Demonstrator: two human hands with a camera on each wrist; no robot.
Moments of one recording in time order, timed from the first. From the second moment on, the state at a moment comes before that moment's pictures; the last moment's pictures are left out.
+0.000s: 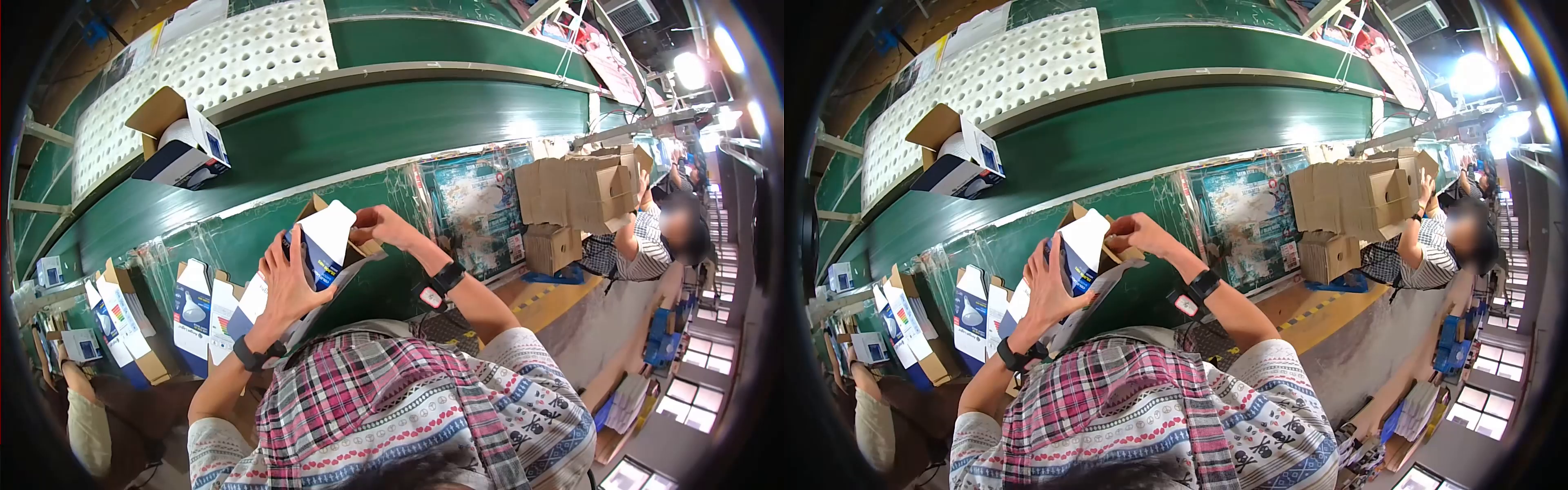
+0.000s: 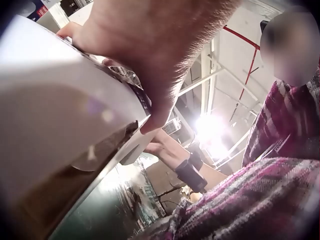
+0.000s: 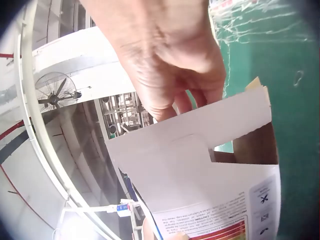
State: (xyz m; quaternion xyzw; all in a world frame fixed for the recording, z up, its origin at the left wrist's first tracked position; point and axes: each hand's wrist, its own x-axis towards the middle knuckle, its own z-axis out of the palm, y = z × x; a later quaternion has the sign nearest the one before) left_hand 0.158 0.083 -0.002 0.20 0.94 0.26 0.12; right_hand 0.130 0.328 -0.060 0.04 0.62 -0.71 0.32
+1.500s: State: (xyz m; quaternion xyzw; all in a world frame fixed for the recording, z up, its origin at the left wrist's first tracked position) left_hand 0.053 0.099 -0.077 -0.01 0.69 0.69 0.23; right_hand 0.058 0.277 -0.135 0.25 0.36 -0.89 0.13
